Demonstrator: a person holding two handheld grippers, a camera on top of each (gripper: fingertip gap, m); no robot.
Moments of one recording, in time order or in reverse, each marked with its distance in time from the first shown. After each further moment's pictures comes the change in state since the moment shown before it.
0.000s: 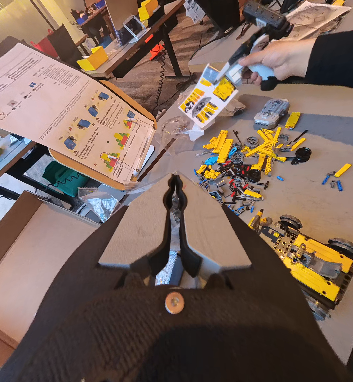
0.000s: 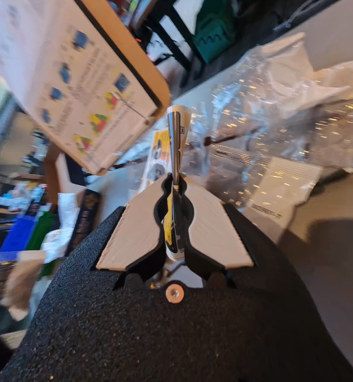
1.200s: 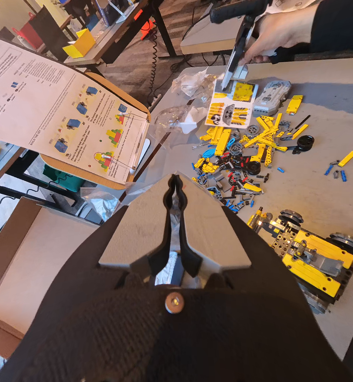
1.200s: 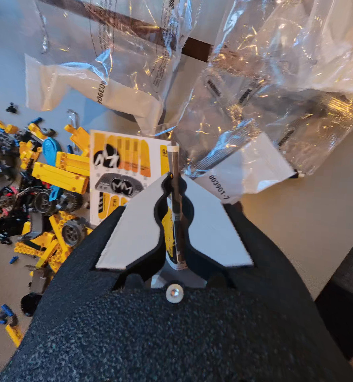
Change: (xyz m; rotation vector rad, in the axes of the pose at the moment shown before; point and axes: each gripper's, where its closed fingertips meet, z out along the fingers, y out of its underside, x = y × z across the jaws) left arm 0.011 -0.006 0.017 -0.083 0.020 0.059; right arm 0.057 0.056 0.002 -0.530 0.238 -0.518
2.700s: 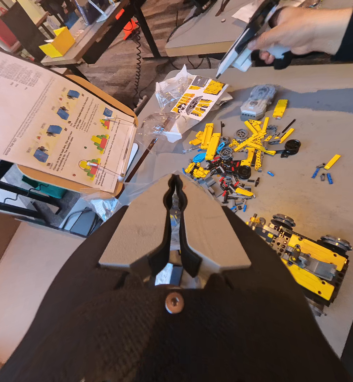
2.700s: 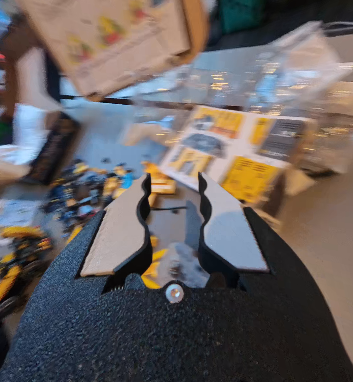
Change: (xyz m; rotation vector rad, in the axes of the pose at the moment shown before) left arm 0.005 -0.008 0.019 0.002 0.082 -0.005; right arm -0.054 -0.011 -0.064 0.384 -0.119 0.115
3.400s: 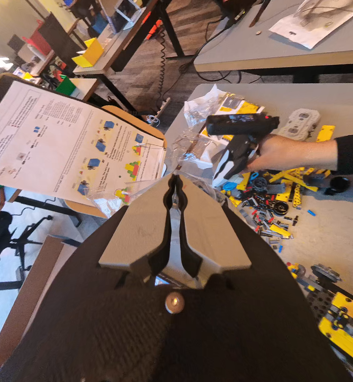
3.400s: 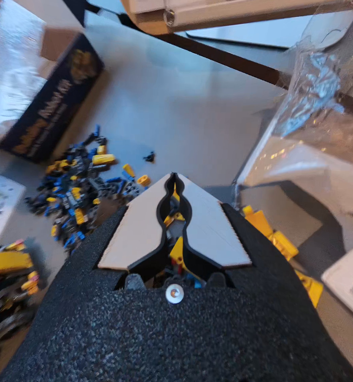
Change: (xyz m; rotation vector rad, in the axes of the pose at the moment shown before) left arm -0.049 -0.077 0.045 -0.033 -0.116 0.050; right arm -0.152 0.045 0.162 -0.211 -0.129 -0.221
